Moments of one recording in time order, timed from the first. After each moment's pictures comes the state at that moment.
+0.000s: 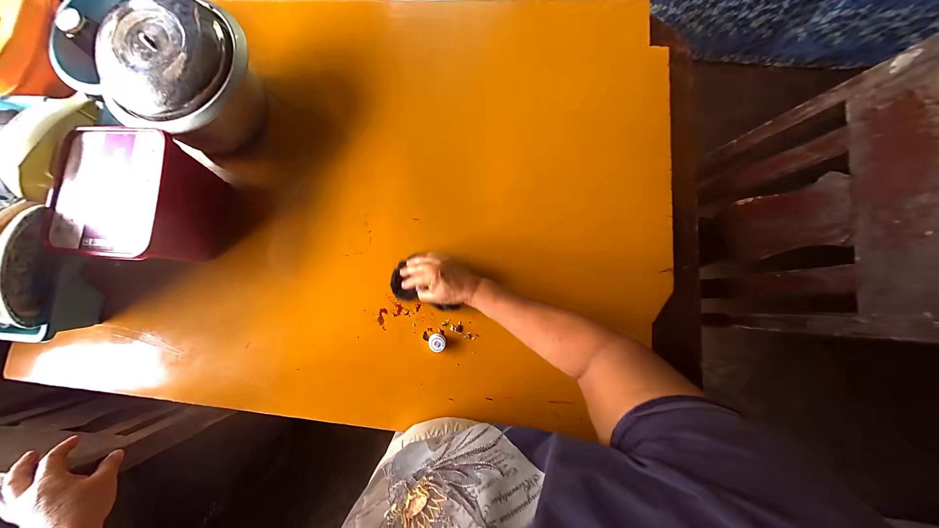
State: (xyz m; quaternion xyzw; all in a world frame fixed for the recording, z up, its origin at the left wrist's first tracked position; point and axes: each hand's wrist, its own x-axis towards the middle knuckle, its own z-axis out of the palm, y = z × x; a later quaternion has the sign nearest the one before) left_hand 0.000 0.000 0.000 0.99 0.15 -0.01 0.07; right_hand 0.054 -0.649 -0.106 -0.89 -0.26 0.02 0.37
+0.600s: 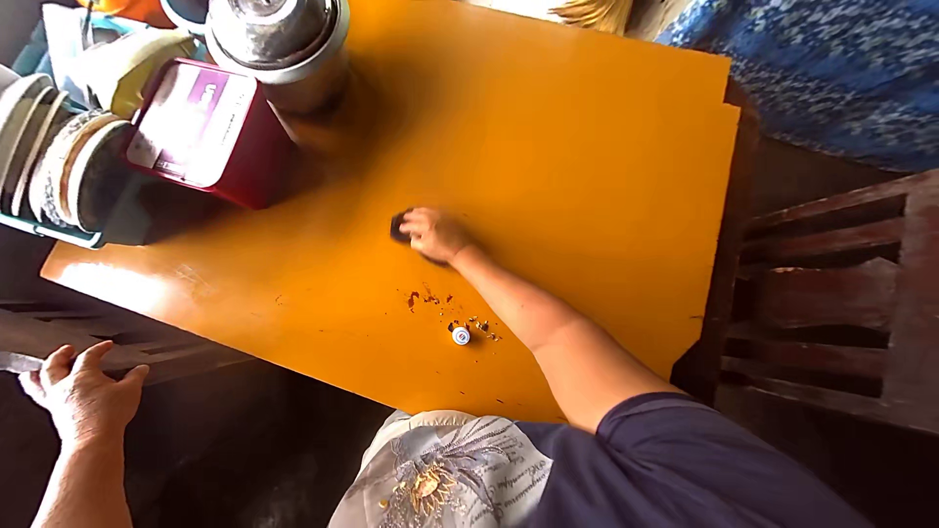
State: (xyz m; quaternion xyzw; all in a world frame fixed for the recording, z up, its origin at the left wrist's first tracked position) left_hand 0.000 0.009 -0.025 0.98 0.17 0.04 0.07; right_hand 0.152 -0.588 -0.106 -0.93 -0.22 0.01 0.30
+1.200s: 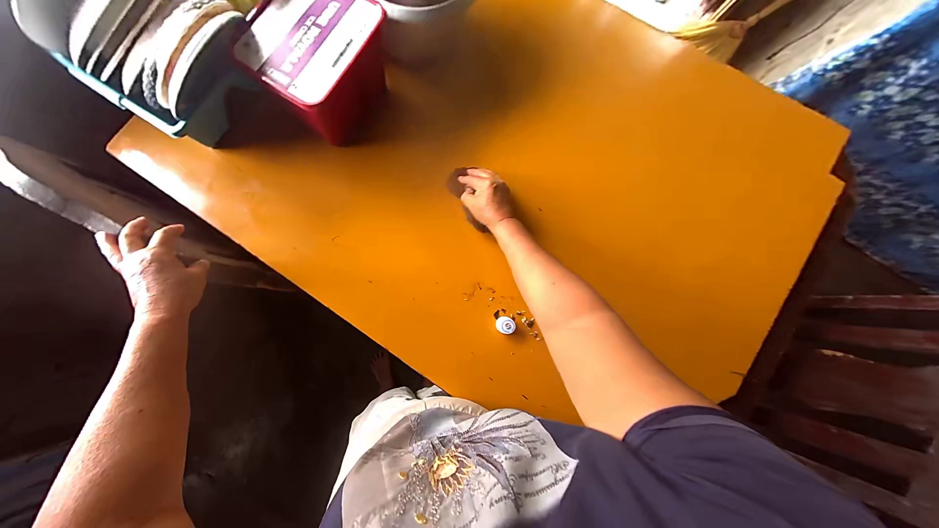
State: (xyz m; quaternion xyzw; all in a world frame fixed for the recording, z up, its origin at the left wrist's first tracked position) left_hand 0.002 -0.073 0.040 0.97 0.20 0.03 0.15; right_hand 0.184 -0.530 -0.090 -0.95 -0.14 0.00 0.29
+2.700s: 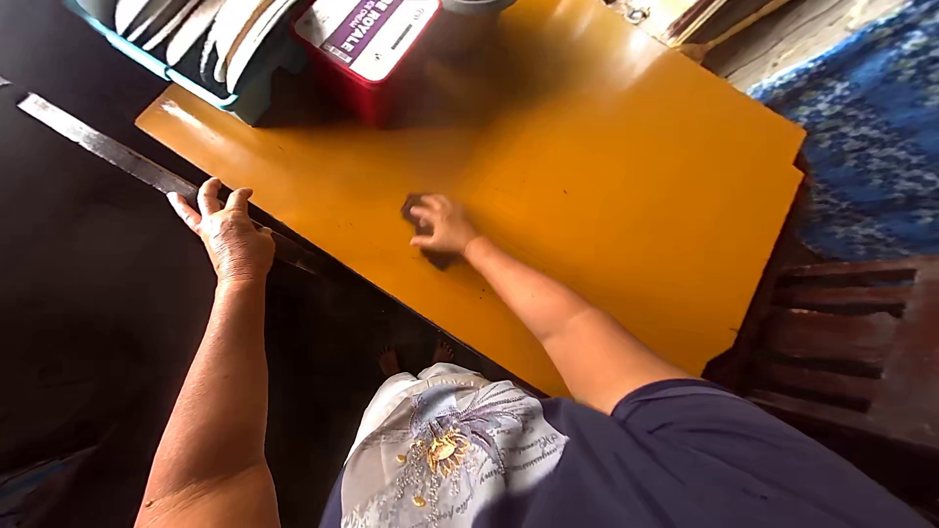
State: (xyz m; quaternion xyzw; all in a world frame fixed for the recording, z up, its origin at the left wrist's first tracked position) left_hand 0.001 -0.058 0.033 0.97 0.17 0.06 0.18; right_hand 0.085 -0.389 -0.078 -0.94 -0.26 0.14 0.18
